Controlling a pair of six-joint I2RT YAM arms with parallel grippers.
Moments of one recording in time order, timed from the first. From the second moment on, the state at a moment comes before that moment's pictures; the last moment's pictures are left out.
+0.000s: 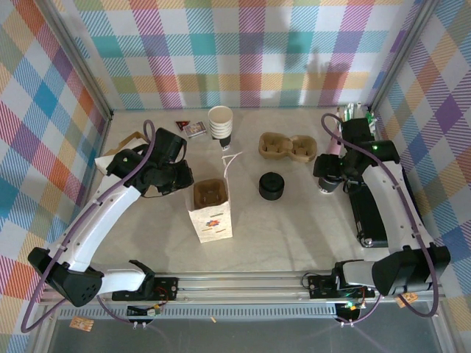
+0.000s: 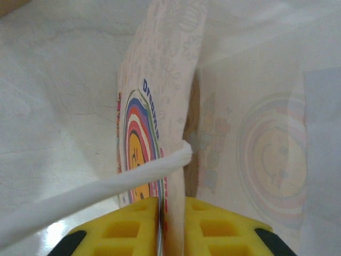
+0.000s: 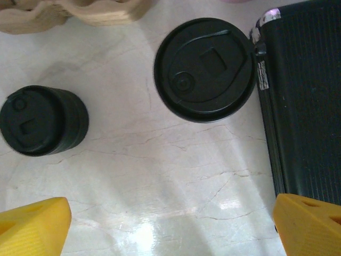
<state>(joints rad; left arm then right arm) -0.54 1.26 1.44 -1.24 -0.04 -0.79 0.10 1.30 1.36 -1.22 0.05 0.27</state>
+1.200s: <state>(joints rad) -0.54 1.18 1.44 -1.18 -0.01 -0.79 0.03 1.60 1.35 -0.97 0.10 0.28</state>
